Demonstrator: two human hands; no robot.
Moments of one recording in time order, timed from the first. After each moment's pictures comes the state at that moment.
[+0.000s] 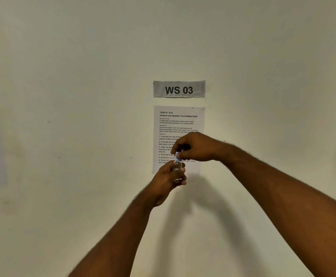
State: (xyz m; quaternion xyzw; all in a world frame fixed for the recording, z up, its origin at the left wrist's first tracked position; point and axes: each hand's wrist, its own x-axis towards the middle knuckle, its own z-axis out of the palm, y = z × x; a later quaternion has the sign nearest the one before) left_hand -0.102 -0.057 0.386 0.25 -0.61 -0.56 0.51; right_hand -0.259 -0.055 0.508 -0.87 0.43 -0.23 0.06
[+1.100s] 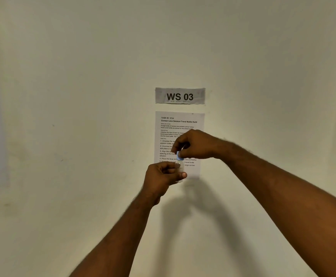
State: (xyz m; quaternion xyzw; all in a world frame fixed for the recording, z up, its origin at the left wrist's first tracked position) left_hand -0.088 -0.046 0.398 0.31 -0.57 -0.46 0.60; right_hand -0.251 -0.042 0.529 -0.86 0.46 -0.23 0.03
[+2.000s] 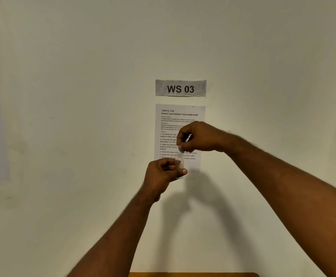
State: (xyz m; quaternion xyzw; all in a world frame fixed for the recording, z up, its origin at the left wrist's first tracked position) left_hand -0.086 -0.044 0.385 0.32 -0.57 -0.47 0.60; right_hand -0.255 -0.033 0.528 -0.84 0.45 -0.27 0.10
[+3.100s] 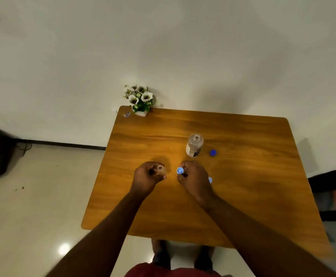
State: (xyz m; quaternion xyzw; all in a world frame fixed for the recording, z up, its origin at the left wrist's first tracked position) left_hand 0.064 0.147 -0.038 0.66 -0.48 -0.46 0.35; right_hand -0.120 0.143 -0.008 -0.66 0.66 -0.20 0.30
